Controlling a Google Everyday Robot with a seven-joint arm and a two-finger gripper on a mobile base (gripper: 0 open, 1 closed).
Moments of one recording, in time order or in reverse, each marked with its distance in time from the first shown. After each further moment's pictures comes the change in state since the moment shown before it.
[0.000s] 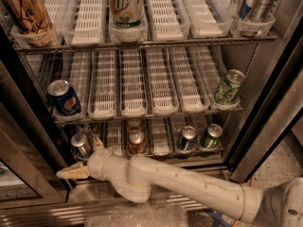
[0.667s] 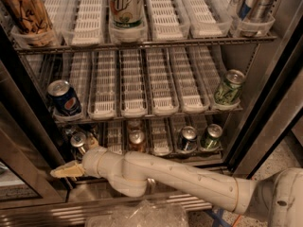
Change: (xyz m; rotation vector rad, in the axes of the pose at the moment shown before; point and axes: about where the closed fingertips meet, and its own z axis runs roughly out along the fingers) arm -0.006 0.009 0.019 -0.056 -0.008 0.025
